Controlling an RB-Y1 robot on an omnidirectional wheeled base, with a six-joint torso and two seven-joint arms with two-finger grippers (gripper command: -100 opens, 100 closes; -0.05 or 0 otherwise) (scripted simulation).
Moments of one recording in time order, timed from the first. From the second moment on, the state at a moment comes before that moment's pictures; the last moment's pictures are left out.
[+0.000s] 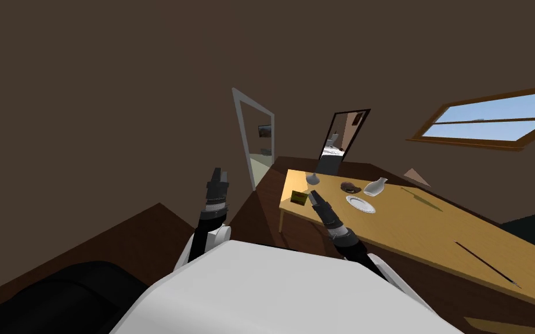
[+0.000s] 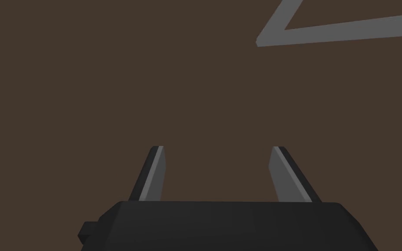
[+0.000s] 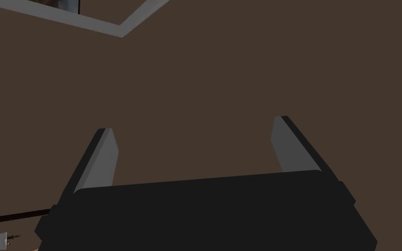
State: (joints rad) left arm 0.54 0.01 0.02 -2.36 -0.03 -0.51 -0.17; right arm 0.51 -0.47 0.21 -2.08 0.09 -0.55 -0.01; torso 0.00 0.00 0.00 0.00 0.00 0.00
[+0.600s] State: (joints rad) left arm 0.54 0.01 0.02 -2.36 -0.03 -0.51 -0.17; right arm 0.46 -0.65 0.30 -1.93 0.17 -0.56 0.00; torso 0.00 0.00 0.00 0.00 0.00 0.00
